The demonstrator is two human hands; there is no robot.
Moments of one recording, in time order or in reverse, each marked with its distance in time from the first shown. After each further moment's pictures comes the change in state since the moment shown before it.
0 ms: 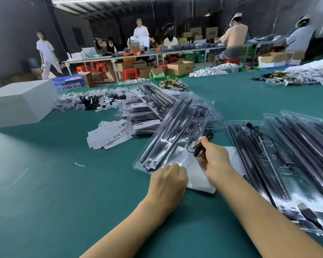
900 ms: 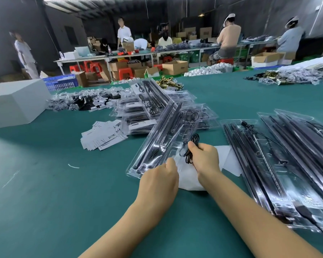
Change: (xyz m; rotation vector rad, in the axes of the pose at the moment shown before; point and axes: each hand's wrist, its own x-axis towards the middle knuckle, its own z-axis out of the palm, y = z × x) left_hand 0.002 -0.005 -0.037 -0.157 -0.258 -0.199; right_hand -0.013 0.017 0.007 -0.408 -0.007 -0.338
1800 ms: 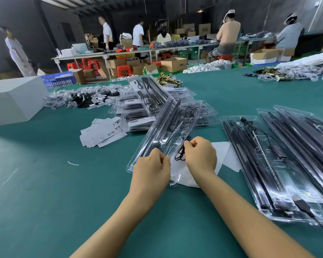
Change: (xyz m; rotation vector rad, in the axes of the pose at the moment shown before) left_hand 0.008 -0.018 0.015 -0.509 0.118 -0.361; right_hand -0.007 -0.002 0.010 -0.515 0.157 -0.217
